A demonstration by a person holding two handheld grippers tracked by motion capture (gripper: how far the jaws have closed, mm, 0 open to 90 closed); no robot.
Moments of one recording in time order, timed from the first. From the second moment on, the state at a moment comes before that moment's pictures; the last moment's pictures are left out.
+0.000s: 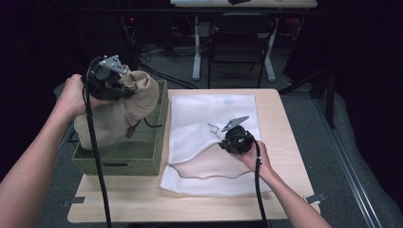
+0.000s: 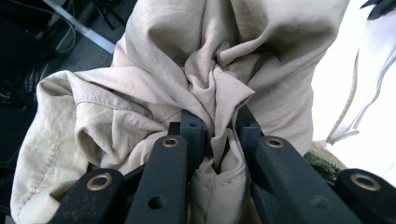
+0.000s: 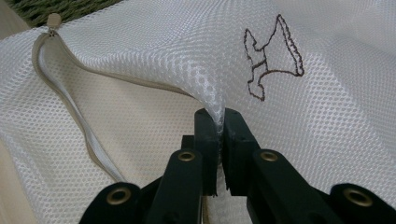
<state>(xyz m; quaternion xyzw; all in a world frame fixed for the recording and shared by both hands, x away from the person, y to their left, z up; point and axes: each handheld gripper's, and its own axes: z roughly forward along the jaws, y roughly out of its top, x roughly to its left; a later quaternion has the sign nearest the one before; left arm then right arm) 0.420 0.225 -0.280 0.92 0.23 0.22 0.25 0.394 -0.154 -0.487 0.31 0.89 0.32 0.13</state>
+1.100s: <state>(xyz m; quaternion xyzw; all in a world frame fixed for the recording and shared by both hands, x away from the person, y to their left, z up) 0.408 0.179 -0.258 0.91 0.17 0.23 0.28 0.394 -0.153 -0.489 0.31 0.89 0.32 0.13</state>
